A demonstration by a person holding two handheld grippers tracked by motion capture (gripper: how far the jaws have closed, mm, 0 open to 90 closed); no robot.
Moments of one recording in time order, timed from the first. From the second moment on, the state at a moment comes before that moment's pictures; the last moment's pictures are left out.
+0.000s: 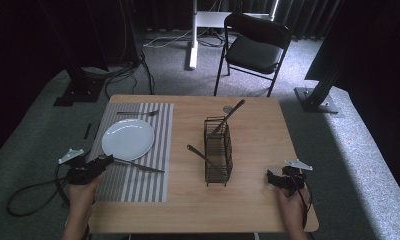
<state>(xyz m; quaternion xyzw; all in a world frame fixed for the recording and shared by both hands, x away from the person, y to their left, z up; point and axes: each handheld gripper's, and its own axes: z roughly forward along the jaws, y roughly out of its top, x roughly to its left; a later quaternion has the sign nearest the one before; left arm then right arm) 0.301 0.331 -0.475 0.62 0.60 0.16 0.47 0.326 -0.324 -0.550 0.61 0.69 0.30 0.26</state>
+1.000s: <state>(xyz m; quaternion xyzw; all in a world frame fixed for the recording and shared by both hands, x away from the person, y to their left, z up) 0.310 0.353 -0.525 0.62 0.65 0.14 0.41 0.325 -0.323 -0.550 0.61 0.69 0.30 0.26</state>
